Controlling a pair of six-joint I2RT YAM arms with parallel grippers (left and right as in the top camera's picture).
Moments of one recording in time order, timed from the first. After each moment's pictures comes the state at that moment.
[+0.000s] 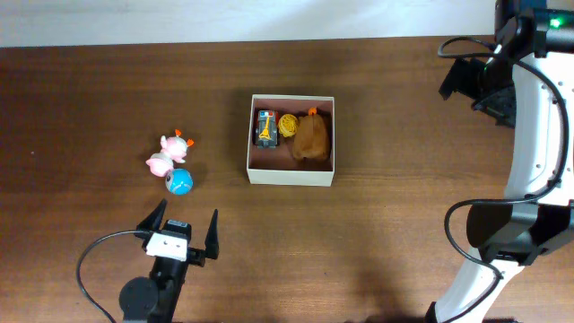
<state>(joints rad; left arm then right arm) -0.05 0.01 0.02 -0.05 0.17 0.09 -0.15 2.06 2.37 -1.69 0.05 0.42</state>
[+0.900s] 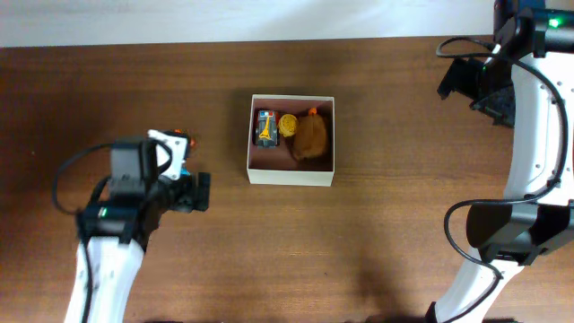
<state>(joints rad) -0.05 1.19 0.98 -0.79 0.10 0.11 -0.15 2.06 2.37 -1.69 0.03 0.42</state>
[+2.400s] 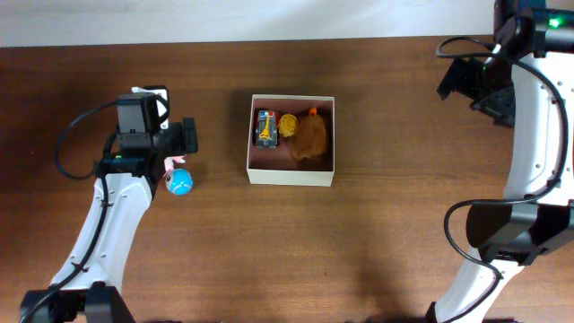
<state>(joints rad) 0.01 1.53 1.08 -0.36 -0.13 0.00 -0.15 2.06 2.37 -1.69 0.03 0.42</state>
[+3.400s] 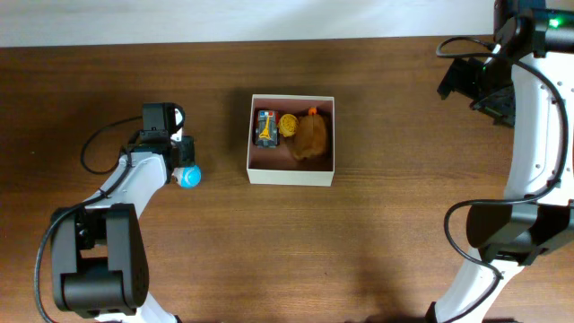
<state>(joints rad) 0.01 1.83 1.08 -0.29 -0.15 0.03 -0.15 2.06 2.37 -1.69 0.03 0.42</state>
